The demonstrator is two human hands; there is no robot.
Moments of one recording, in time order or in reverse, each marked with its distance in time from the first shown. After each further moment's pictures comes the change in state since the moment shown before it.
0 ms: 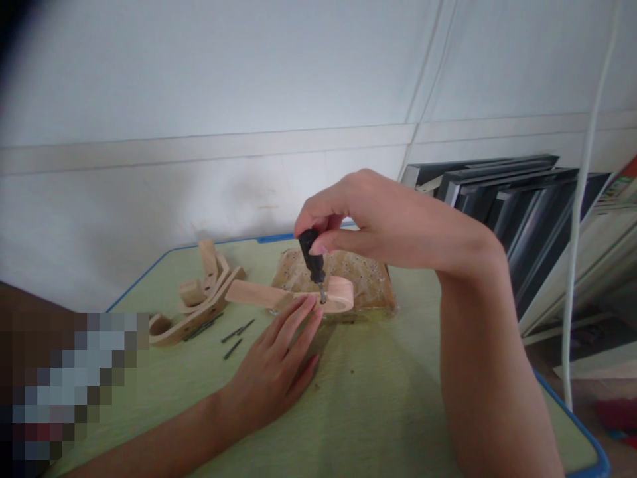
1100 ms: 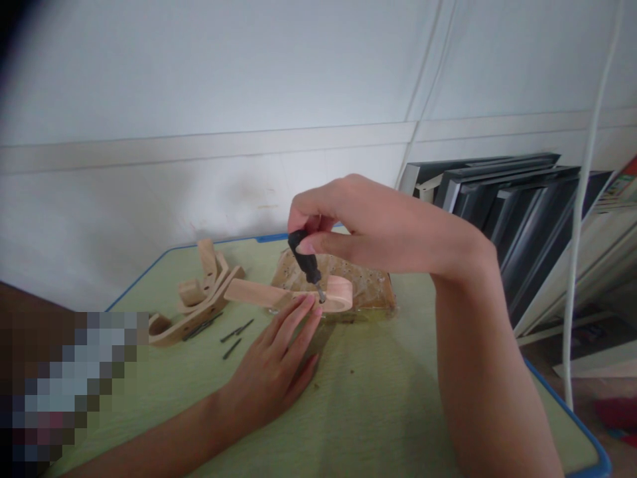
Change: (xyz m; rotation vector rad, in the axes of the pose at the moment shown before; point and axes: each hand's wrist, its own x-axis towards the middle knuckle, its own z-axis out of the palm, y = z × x) left_hand 0.000 -0.001 0.002 0.011 0.007 0.006; right_hand 0.004 -0.005 0.001 0.016 -0.025 0.032
